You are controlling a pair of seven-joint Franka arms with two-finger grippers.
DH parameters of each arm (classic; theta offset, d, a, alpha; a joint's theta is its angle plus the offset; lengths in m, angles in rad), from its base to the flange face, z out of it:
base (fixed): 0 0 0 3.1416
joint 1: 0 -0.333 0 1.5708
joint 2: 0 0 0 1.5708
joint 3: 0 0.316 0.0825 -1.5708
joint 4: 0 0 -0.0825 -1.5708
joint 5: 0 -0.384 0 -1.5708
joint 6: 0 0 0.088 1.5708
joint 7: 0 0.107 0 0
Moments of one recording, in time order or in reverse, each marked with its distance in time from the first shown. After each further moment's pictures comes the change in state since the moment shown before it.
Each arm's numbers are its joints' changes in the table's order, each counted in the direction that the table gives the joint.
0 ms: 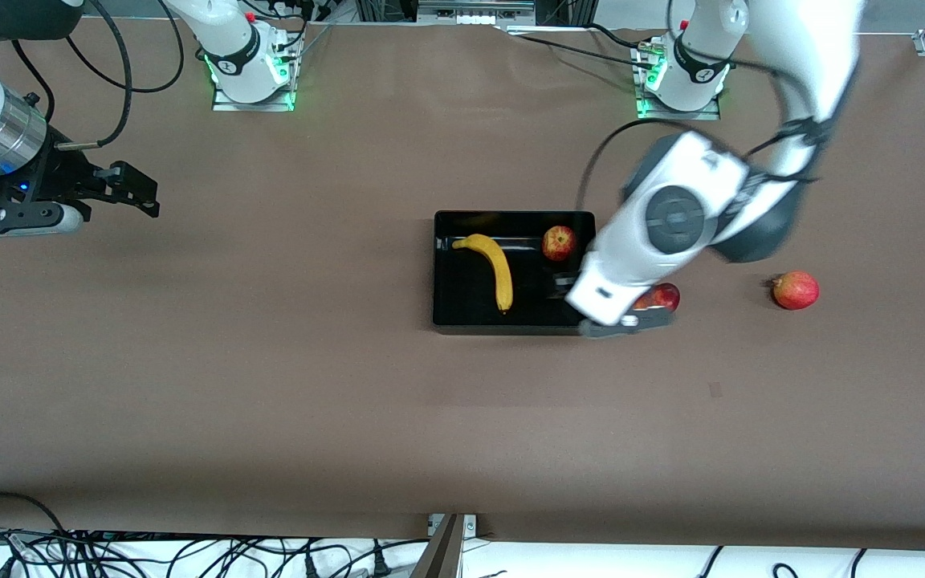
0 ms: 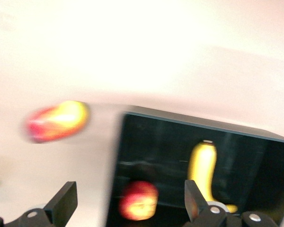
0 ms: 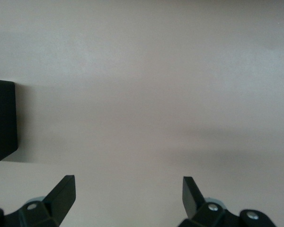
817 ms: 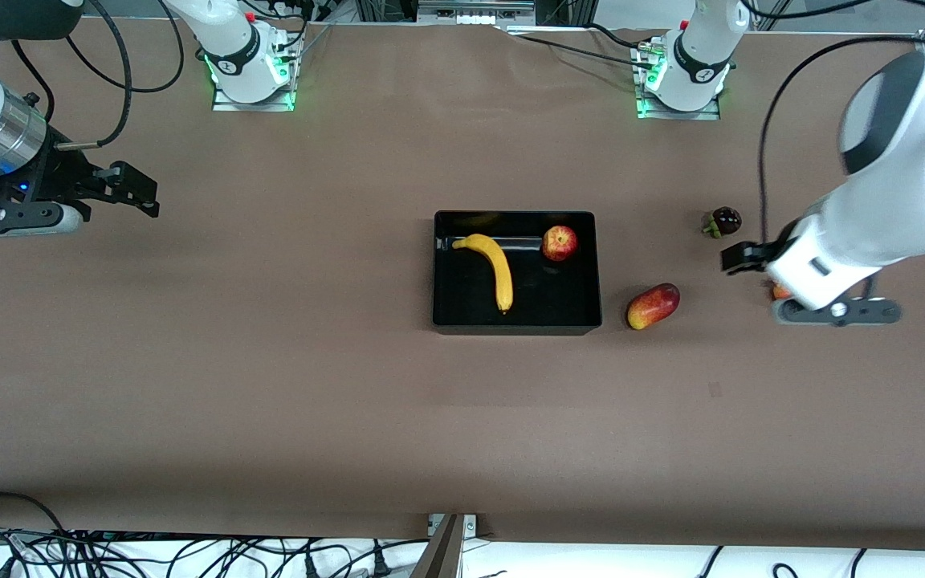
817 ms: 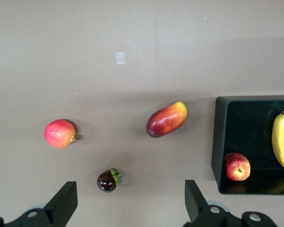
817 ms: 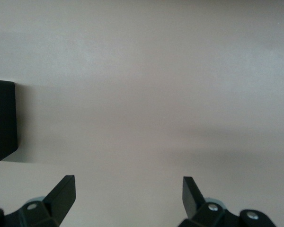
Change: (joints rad) left arm -0.107 -0.163 0.177 -0.118 0.053 -0.278 0.513; right arm 0.000 0.000 0.000 0.000 0.000 0.000 0.000
